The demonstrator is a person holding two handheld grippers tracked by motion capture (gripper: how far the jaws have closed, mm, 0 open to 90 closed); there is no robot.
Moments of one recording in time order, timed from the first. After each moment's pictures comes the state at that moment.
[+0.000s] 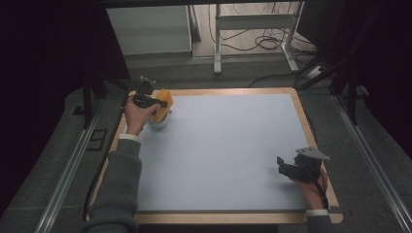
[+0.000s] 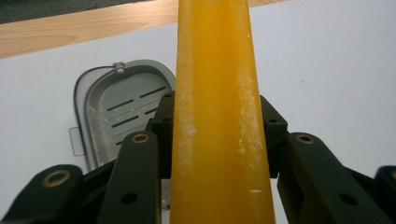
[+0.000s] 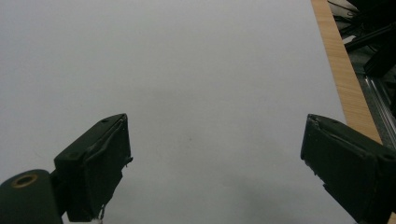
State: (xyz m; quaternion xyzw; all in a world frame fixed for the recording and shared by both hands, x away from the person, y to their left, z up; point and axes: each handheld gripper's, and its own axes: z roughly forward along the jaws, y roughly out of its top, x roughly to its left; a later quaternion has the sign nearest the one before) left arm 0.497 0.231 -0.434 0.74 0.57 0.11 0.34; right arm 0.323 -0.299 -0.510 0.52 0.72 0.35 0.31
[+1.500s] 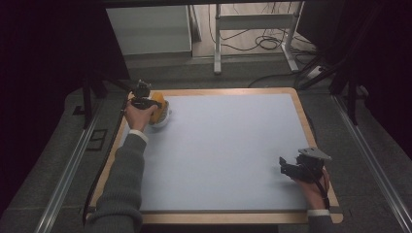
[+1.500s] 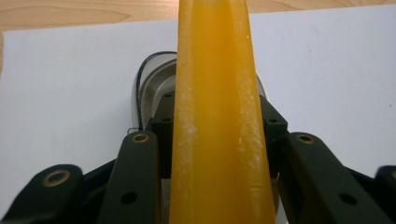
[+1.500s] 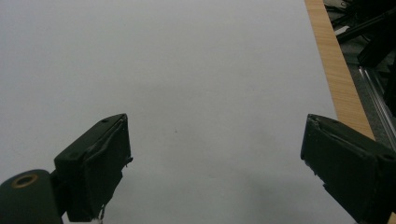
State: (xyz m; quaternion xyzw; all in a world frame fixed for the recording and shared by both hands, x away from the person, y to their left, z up) left arm 0.522 0.247 -0.475 0.70 0.63 0.14 0.31; right arm 0.324 -0.305 -0.513 0.54 0.71 0.34 0.31
